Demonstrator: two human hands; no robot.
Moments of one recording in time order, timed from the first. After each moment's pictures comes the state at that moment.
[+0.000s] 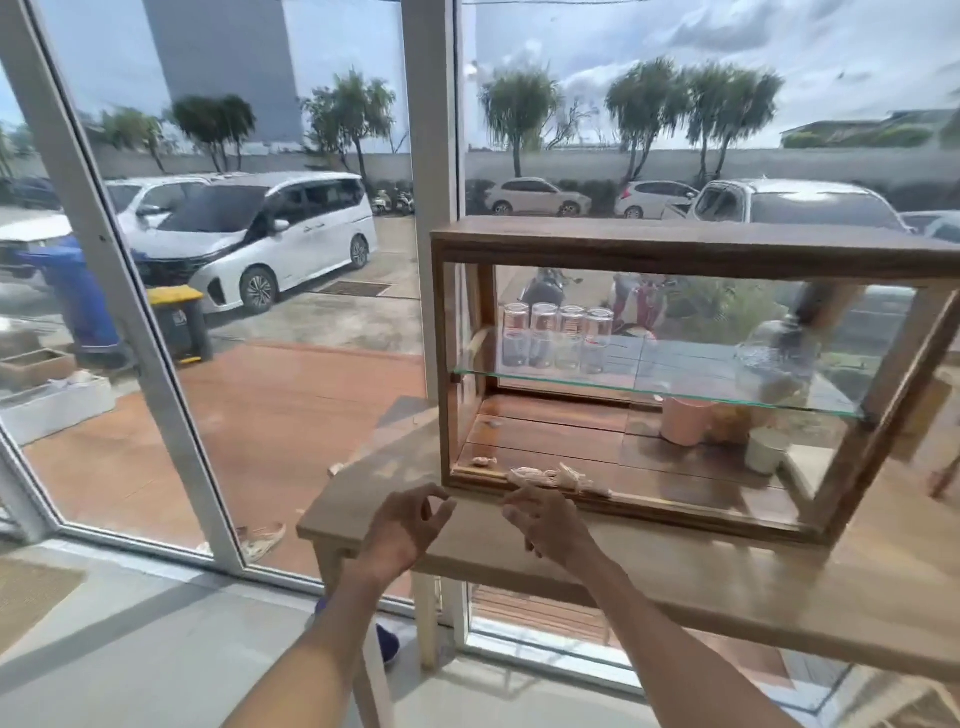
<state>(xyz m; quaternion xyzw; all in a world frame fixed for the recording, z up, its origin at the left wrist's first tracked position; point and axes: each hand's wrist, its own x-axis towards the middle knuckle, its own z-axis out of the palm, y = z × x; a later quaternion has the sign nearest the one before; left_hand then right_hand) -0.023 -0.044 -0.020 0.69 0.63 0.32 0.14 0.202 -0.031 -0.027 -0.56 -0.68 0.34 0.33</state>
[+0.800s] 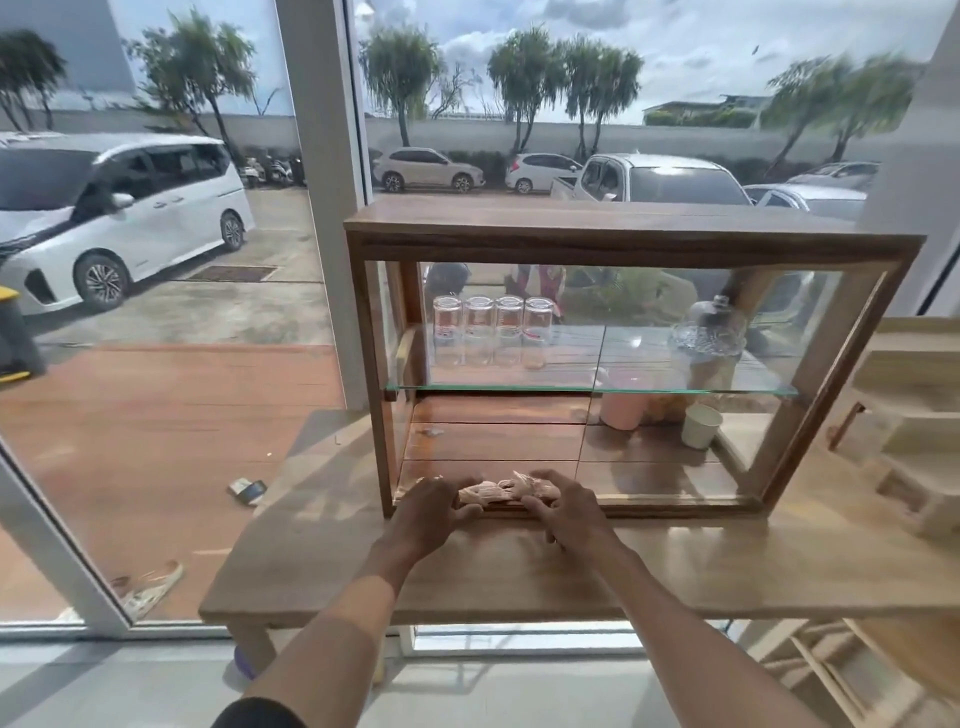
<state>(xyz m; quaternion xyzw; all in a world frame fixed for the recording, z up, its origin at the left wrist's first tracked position) 0.044 0.066 -0.030 0.84 0.47 0.24 0.16 0.267 0.022 -0.044 -0.68 -0.60 0.25 0.35</state>
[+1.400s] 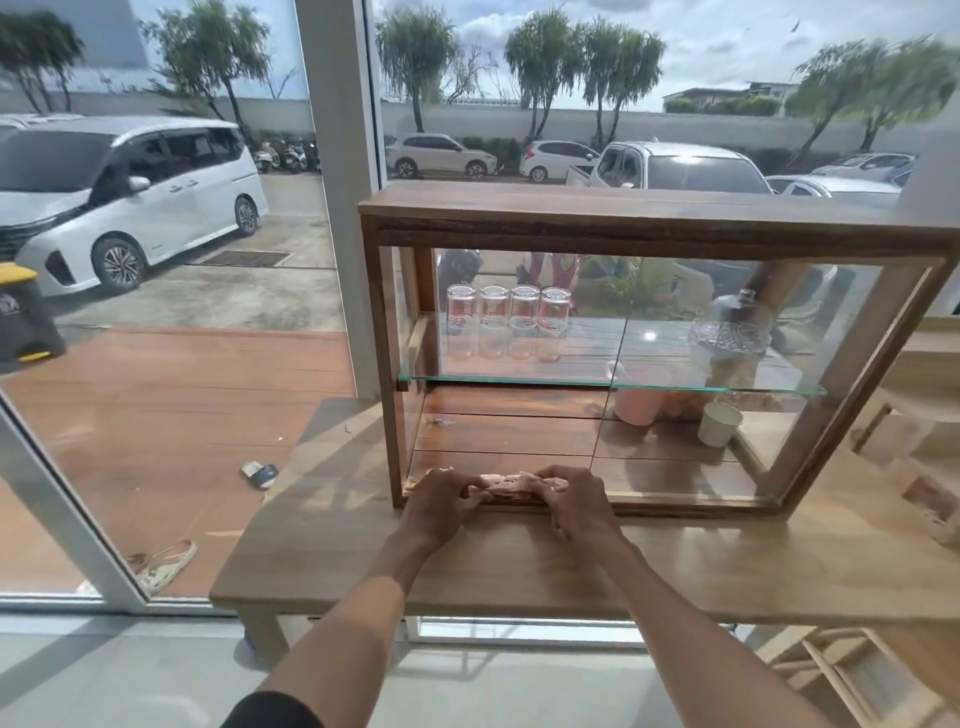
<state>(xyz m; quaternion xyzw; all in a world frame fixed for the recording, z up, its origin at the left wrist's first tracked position) 0.048 0.071 -0.040 0.80 0.49 0.29 0.16 0.257 0.032 -0.040 -0.69 -0.55 0.25 0.39</state>
